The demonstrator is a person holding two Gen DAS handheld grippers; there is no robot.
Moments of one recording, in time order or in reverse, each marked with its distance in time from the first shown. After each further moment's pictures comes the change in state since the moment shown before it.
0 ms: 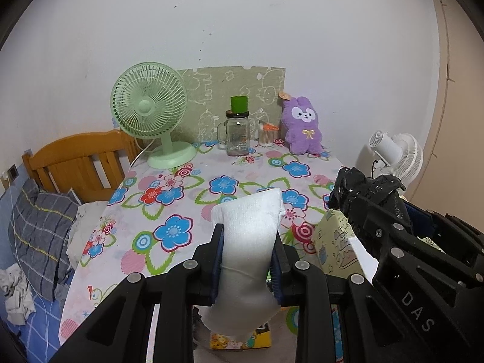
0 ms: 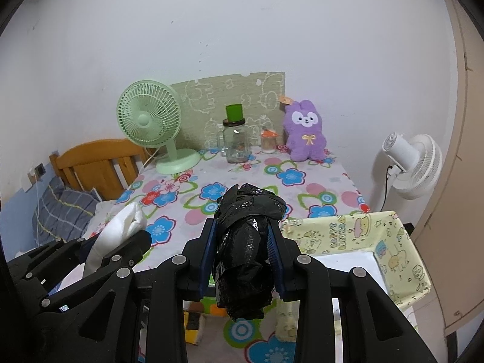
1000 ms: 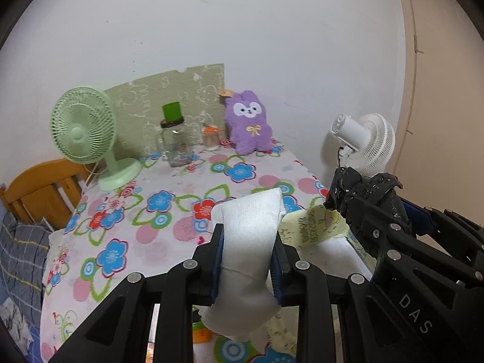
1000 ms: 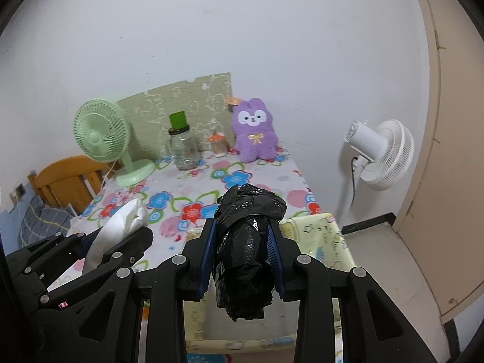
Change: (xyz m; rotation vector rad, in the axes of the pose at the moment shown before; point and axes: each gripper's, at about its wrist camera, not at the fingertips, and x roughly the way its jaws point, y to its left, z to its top) left arm 0.038 -0.109 0.015 0.138 0.019 -0.106; right arm 0.005 -0.111 -0.001 0.090 -0.001 -0.099
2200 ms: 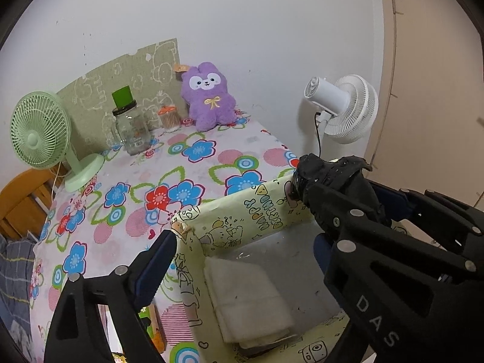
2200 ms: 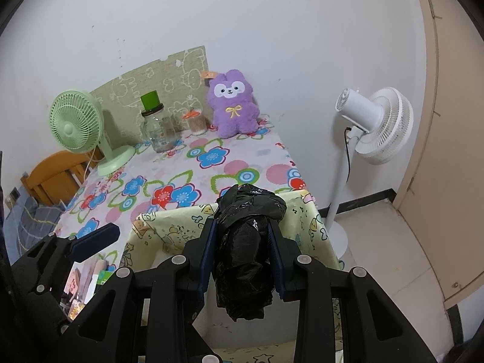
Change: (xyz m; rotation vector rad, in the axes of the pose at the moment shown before) left arm 0.053 -0.052 -0.007 0.107 0.112 -0.060; right arm 0.048 -0.045 -0.012 0.058 0.102 0.014
